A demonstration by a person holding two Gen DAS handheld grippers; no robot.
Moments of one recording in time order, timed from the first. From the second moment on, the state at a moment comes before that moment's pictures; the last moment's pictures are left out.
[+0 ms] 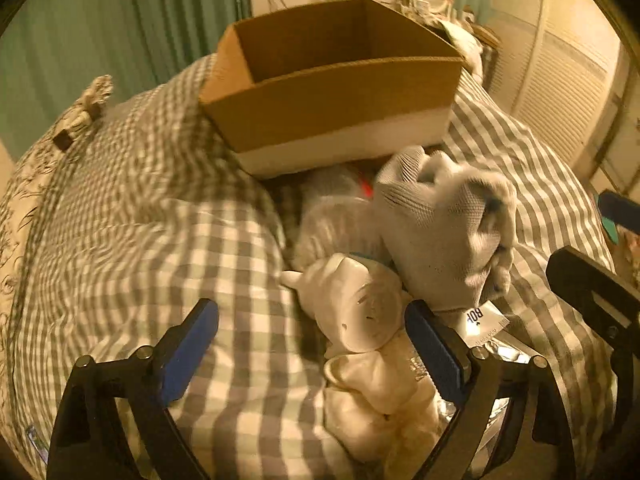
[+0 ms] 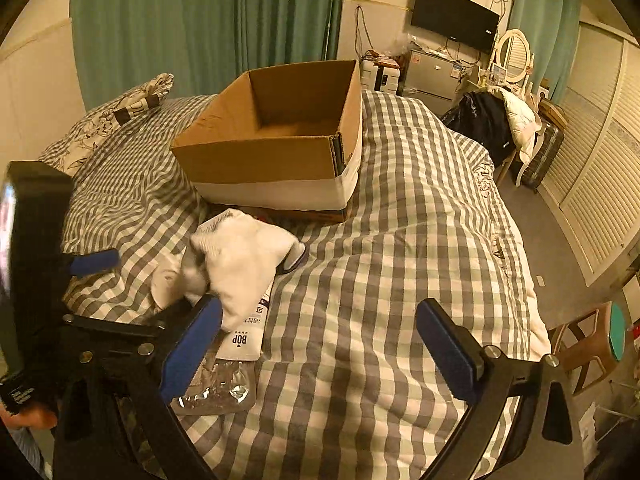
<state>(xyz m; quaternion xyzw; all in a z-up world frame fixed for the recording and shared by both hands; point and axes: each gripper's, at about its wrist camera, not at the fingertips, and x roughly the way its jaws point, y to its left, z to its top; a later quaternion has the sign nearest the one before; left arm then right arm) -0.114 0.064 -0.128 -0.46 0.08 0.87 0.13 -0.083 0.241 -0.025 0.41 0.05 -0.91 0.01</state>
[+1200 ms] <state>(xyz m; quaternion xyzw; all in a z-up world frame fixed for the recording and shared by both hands) -0.095 -0.017 -0.086 -0.42 -0.01 0.90 0.10 -0.112 0.193 -0.026 0.42 0.10 -0.90 0.04</state>
